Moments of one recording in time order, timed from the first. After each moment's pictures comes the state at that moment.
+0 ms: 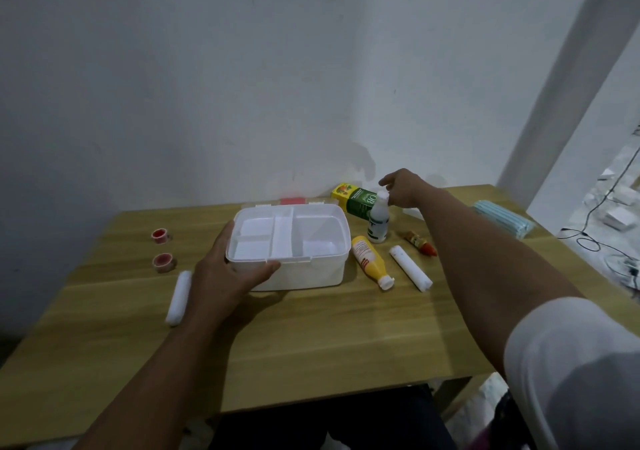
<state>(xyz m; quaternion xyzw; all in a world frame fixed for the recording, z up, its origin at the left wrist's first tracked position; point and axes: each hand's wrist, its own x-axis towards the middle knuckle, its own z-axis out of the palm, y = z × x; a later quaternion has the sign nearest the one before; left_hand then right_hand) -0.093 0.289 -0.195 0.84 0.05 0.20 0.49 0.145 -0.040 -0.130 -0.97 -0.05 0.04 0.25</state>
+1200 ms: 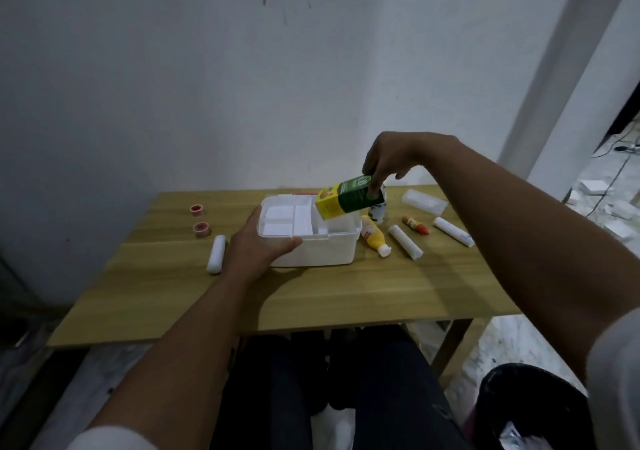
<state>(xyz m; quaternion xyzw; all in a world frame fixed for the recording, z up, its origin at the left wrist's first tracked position) -0.142 0.275 -0.174 0.85 0.06 0.17 0.48 0.002 0.007 0.004 -0.96 -0.21 0.13 0.11</state>
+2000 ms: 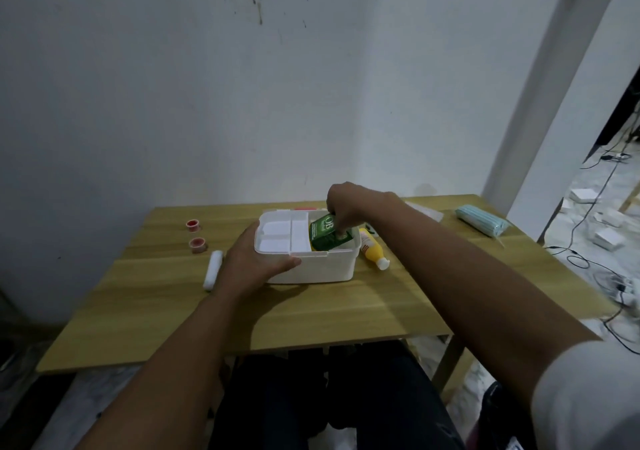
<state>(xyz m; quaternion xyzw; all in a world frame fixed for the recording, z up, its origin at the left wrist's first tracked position) -0.142 0.281 -0.171 0.85 0.04 0.16 0.49 -0.023 0.078 -0.063 -0.97 -0.26 0.04 -0.03</state>
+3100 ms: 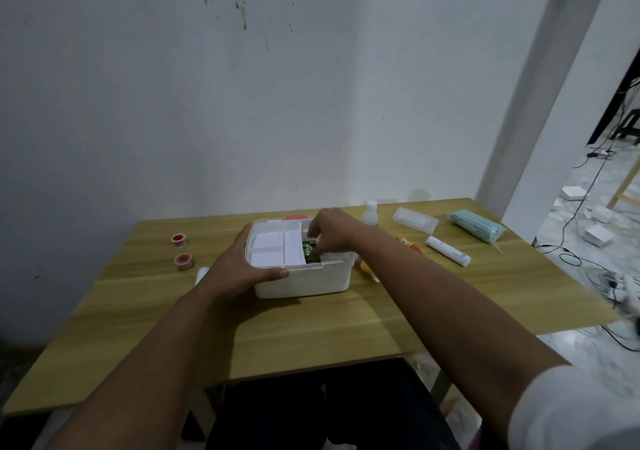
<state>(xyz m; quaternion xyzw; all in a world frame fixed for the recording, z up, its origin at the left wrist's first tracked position) -0.115 0.296 -0.157 0.87 -0.03 0.05 0.49 -0.005 0.080 -0.116 -0.95 -0.29 0.02 0.12</state>
